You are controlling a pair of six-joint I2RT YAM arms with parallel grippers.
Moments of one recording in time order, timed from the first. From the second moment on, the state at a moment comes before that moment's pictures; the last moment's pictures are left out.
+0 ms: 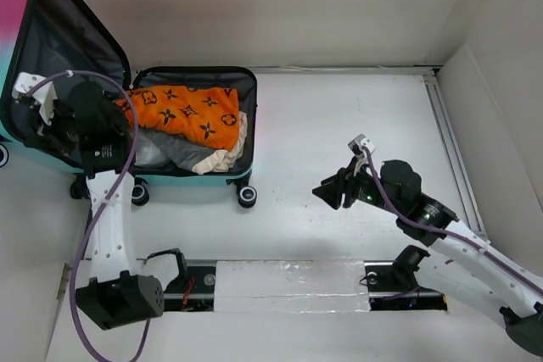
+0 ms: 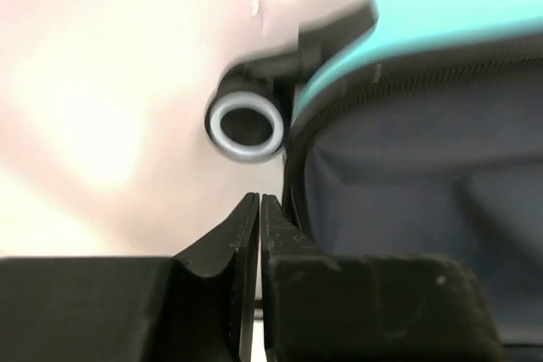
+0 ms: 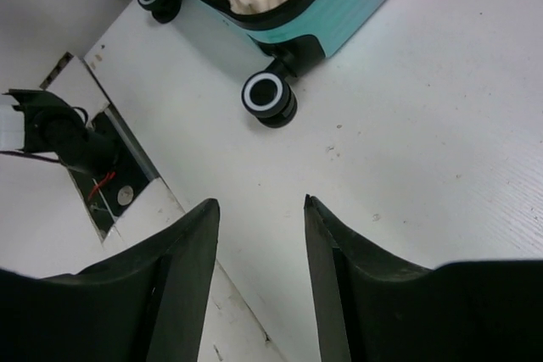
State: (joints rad) left arm 0.20 1.07 1.19 -0.04 -1.44 0.08; right arm 0.75 0.70 0.63 -0.18 -0.24 0.38
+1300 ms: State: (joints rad) left arm -0.36 0.99 1.06 -0.56 -0.88 -0.75; right arm 0.77 0.86 0.74 -0.17 -0.24 0.38
